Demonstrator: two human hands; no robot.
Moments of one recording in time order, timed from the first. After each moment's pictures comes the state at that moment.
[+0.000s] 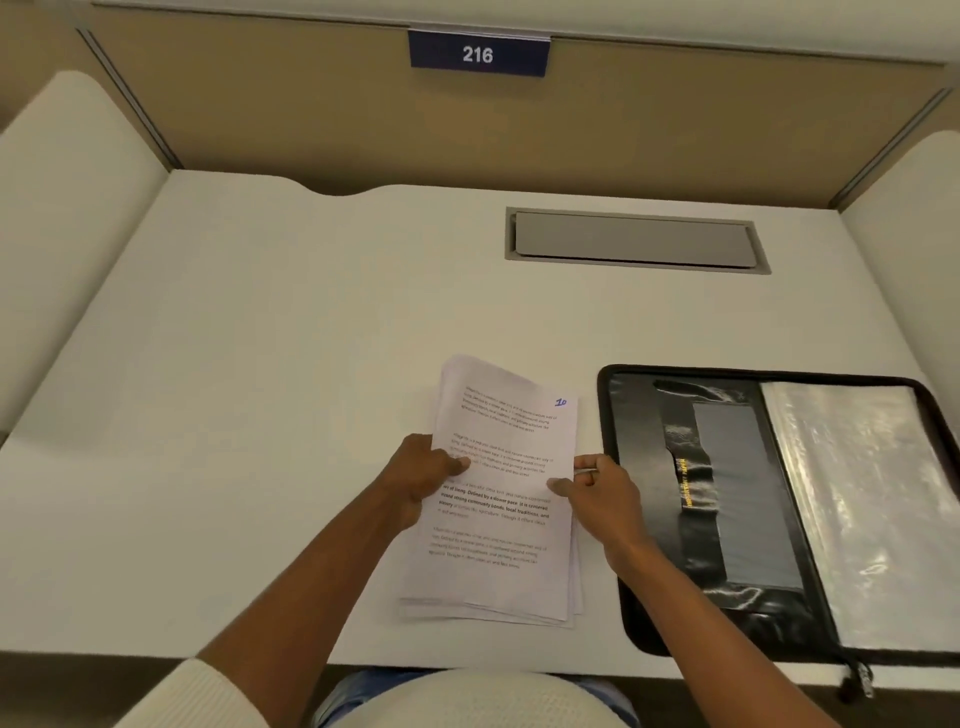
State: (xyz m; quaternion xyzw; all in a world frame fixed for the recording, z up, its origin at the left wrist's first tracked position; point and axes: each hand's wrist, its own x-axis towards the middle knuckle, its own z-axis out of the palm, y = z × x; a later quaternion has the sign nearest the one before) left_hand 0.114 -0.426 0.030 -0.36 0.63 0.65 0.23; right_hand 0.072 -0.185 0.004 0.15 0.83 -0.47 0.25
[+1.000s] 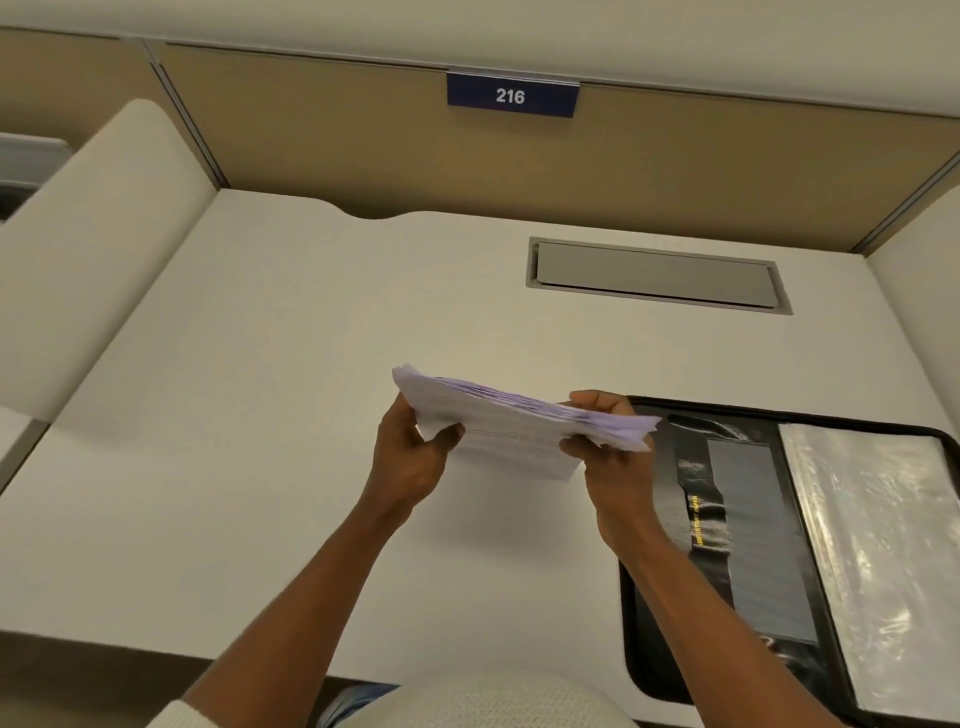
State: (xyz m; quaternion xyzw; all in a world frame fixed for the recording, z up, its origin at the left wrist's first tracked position) left_hand 0.113 -0.431 0.063 -0.23 0.71 0.65 -0.13; right_hand 0.042 -0.216 0.075 -0.03 0.68 -0.73 0.08
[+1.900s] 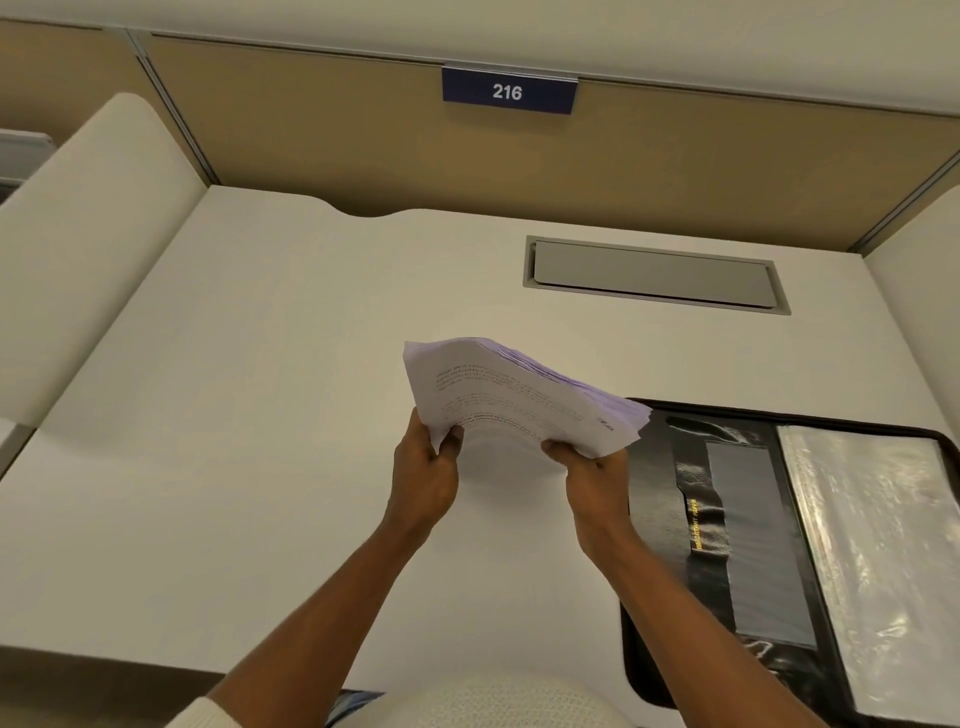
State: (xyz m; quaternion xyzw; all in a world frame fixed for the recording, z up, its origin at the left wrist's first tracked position) left_hand 0.106 -0.411 0.033 -0.29 0.72 0.62 -0.11; right_hand 0.049 -0.238 0.063 0.04 0.65 -0.75 0.10
